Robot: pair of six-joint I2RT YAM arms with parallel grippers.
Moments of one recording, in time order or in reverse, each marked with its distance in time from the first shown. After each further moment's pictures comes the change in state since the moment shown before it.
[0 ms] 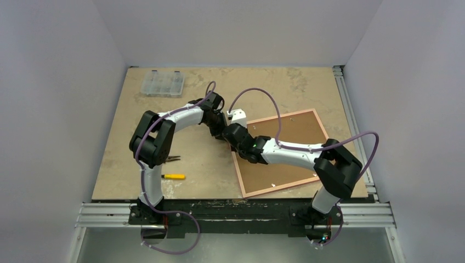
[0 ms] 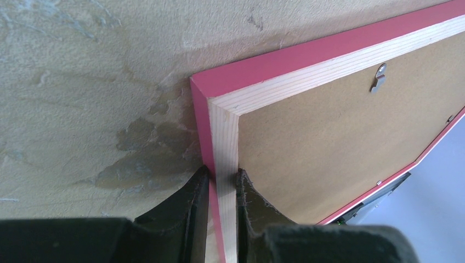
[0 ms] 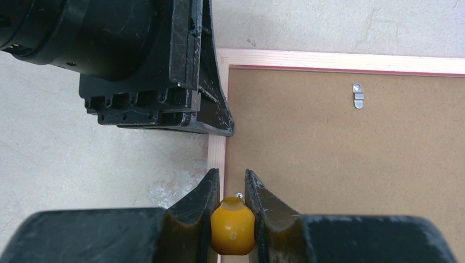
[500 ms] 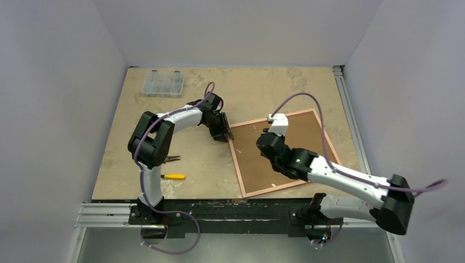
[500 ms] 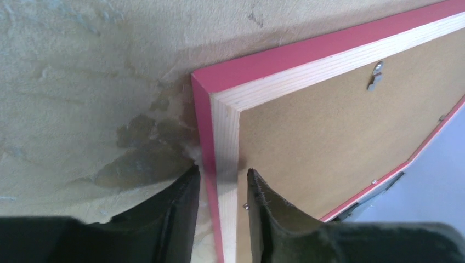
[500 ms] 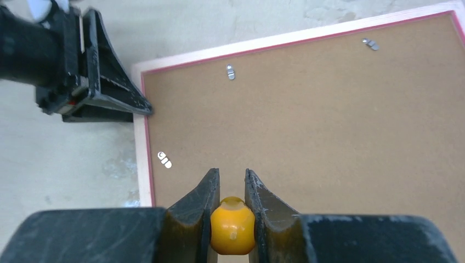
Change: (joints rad) left arm 0.001 -0.011 -0.019 0.022 0.001 -0.001; right arm 0.012 -0.465 -0.197 -0.269 0.189 0.146
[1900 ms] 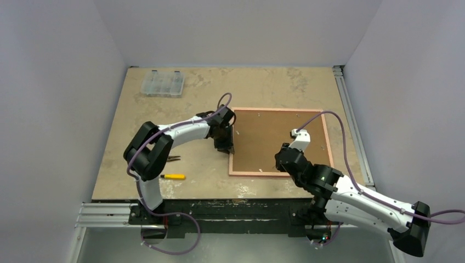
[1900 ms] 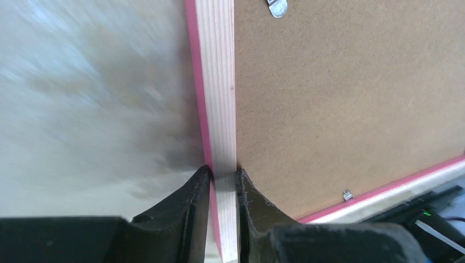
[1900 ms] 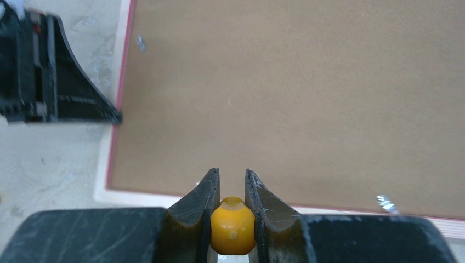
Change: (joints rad) left arm -0.226 -0.171 -0.182 0.006 -0.169 0.019; right arm -0.015 -0.470 -0.264 -0.150 -0.085 0.156
